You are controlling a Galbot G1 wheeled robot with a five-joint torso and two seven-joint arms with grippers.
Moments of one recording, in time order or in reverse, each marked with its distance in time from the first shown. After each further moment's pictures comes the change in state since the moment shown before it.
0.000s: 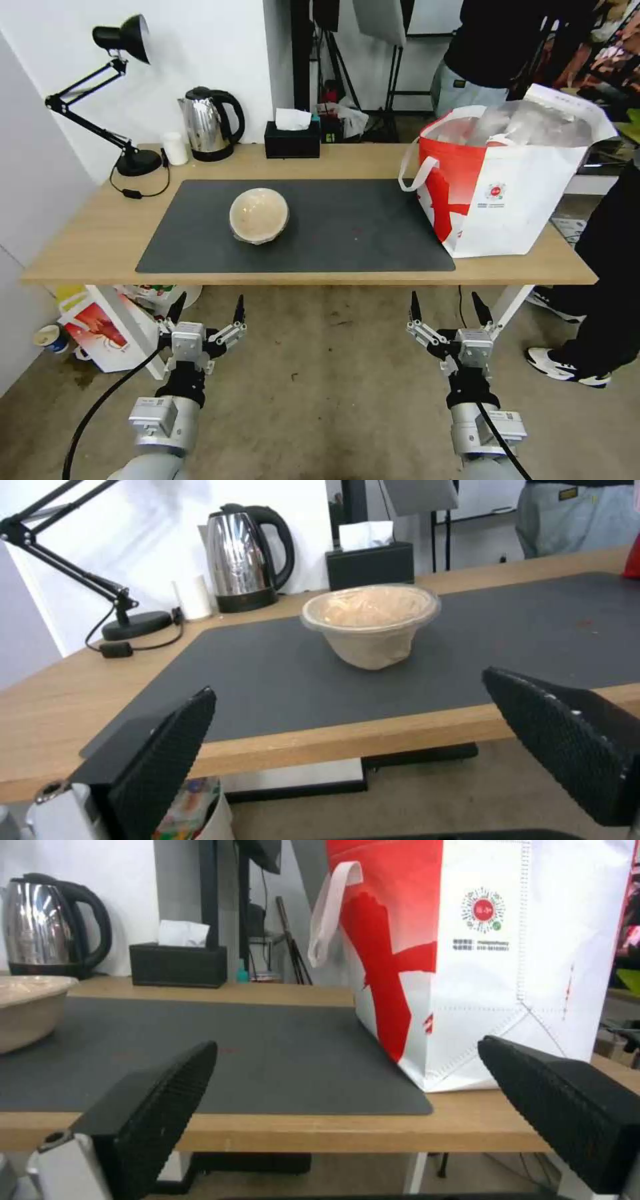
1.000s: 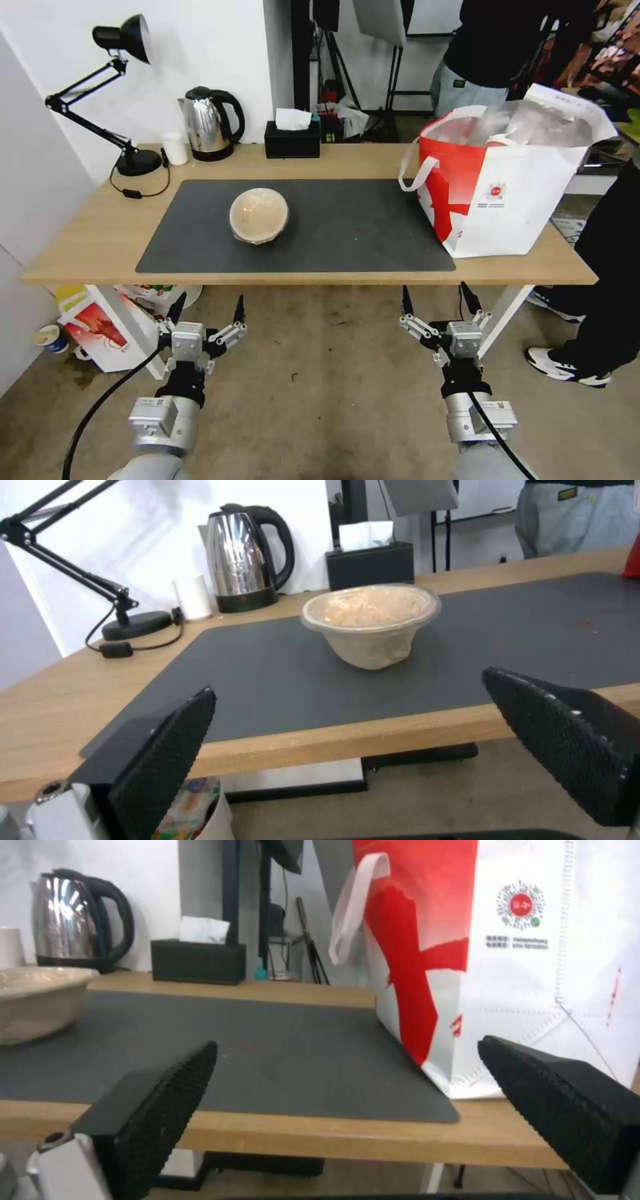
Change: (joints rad) left arm 0.000 0.000 0.000 0.000 0.000 0.000 0.000; right arm 0.043 -0.002 0.015 -0.042 0.024 0.005 -0.075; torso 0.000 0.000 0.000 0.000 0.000
